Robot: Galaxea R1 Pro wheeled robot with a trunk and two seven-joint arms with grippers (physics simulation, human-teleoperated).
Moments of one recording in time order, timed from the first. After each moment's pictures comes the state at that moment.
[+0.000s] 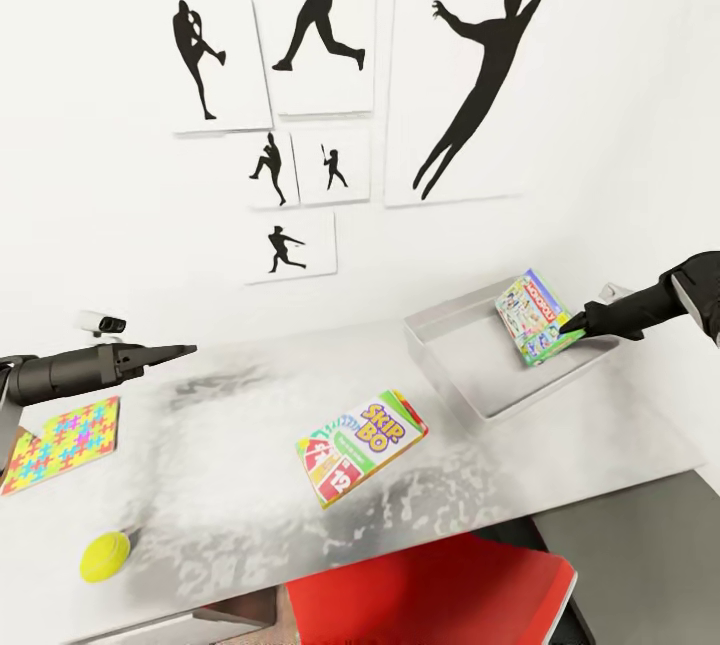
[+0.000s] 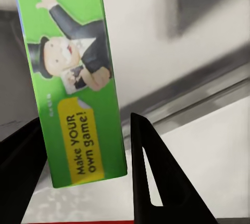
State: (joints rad) left arm -0.70 0.44 0.28 -1.31 0.19 1.04 -1.57; right arm -1.49 -0.50 0.03 -0.25 0.40 1.04 0.99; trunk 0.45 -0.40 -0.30
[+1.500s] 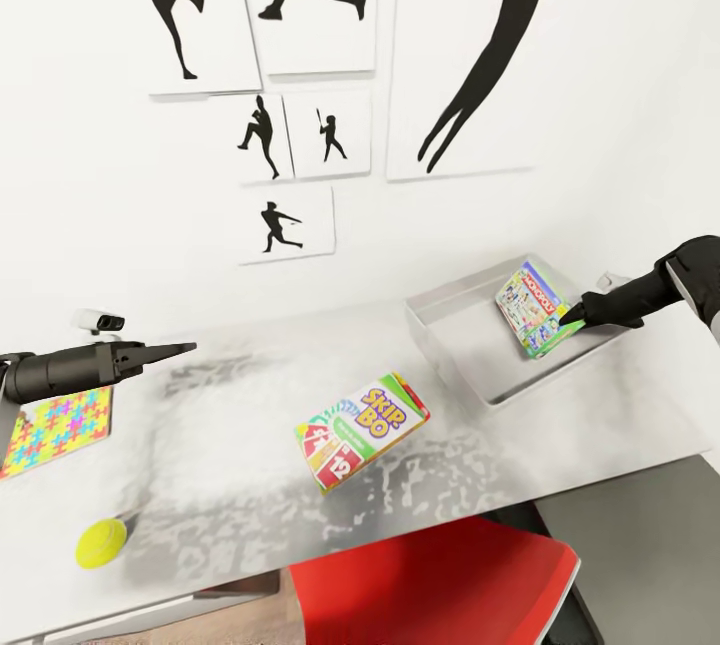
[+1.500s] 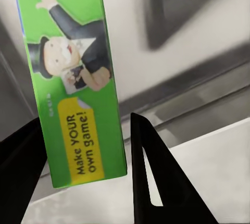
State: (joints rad) left arm -0.70 0.44 0.28 -1.33 0.19 1.04 -1.57; right arm -1.53 -0.48 0.03 -0.25 0.47 1.04 0.99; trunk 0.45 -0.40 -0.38
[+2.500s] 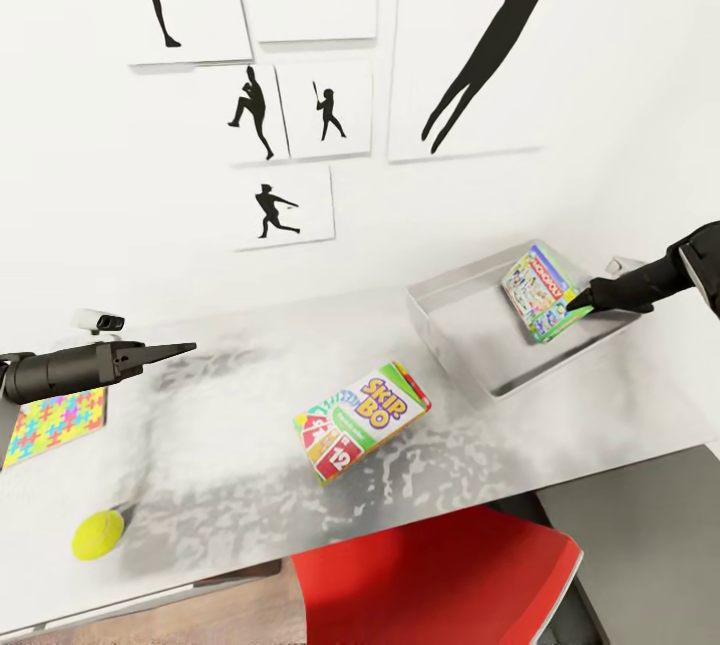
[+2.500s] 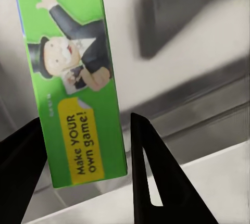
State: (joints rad) left arm -0.70 0.44 0.28 -1.33 0.19 1.04 -1.57; right arm -1.53 -0.49 0.03 -0.34 0.47 1.04 0.99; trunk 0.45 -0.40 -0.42
